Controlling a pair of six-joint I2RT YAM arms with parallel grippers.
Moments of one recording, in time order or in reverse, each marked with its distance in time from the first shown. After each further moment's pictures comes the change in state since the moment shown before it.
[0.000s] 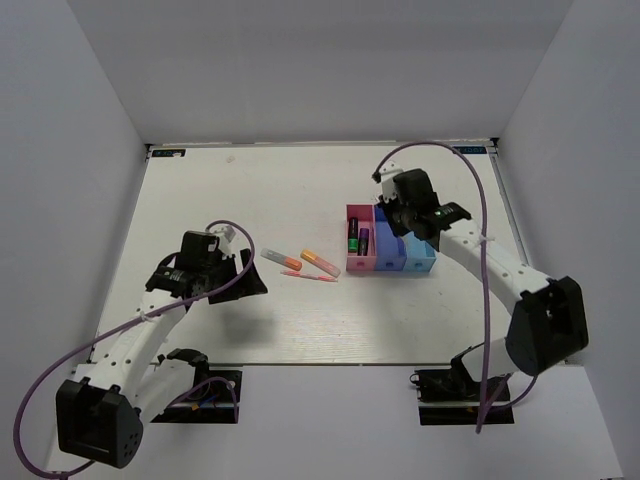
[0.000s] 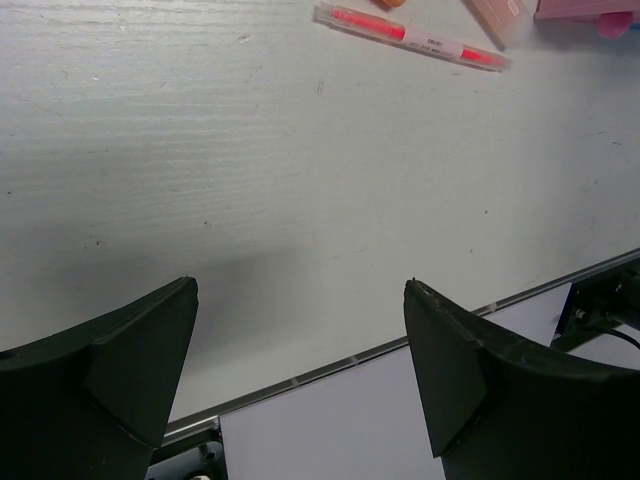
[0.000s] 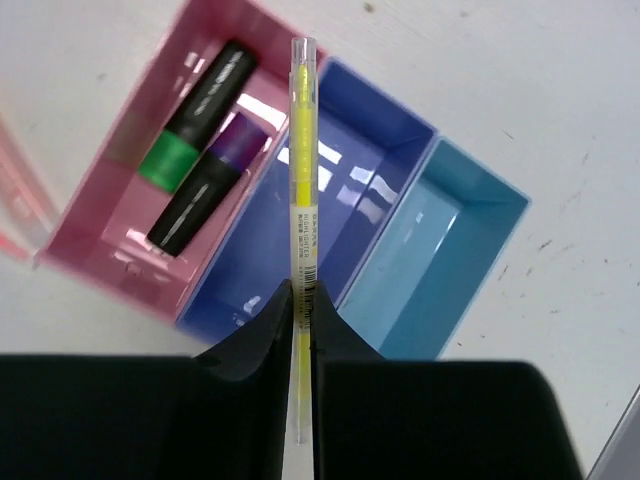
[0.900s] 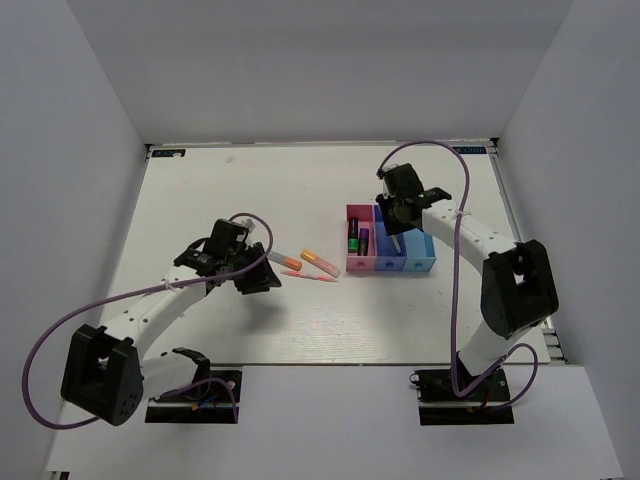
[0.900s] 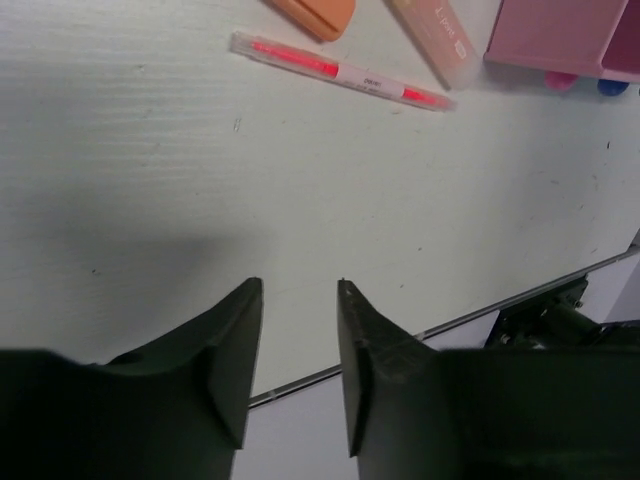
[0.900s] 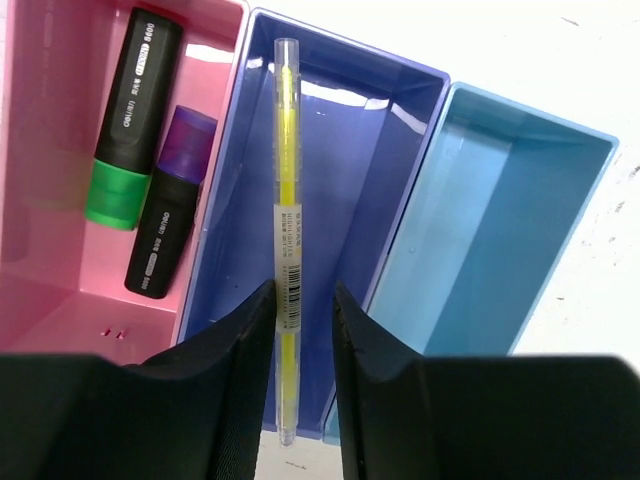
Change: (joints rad) left arm -0.151 0.229 0.063 0.144 -0.034 -0.241; right arm -0.045 0.266 0.142 -0.096 0.064 0.264
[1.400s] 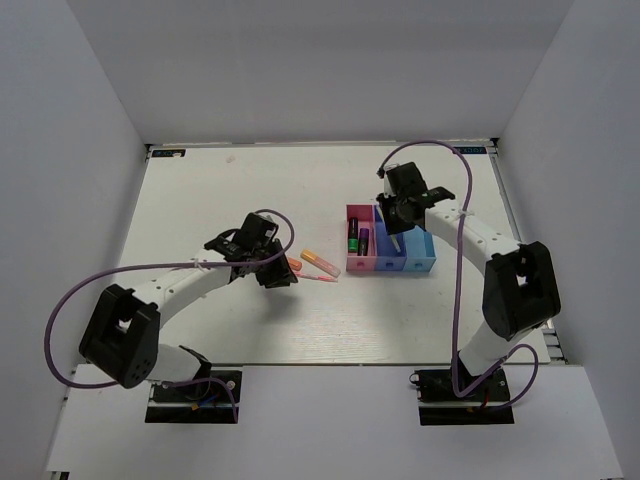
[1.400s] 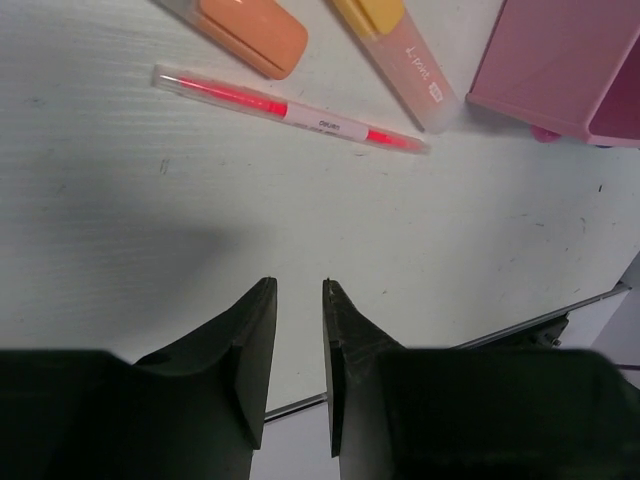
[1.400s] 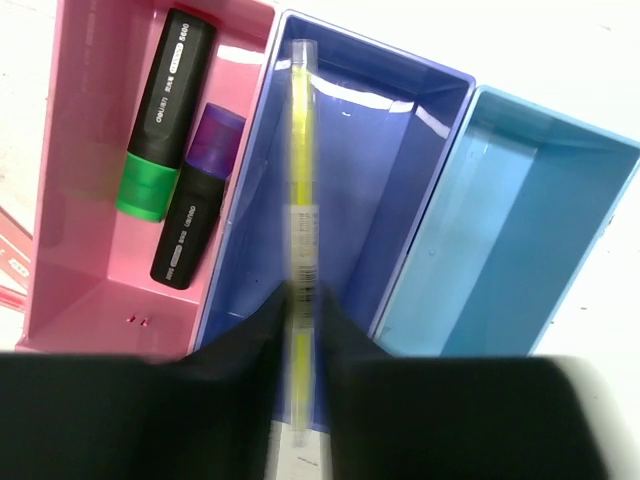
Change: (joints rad) left arm -0.150 0.213 0.103 0.078 -0.104 -0.181; right arm -0.015 -0.013 0.000 -0.003 -0.071 0.001
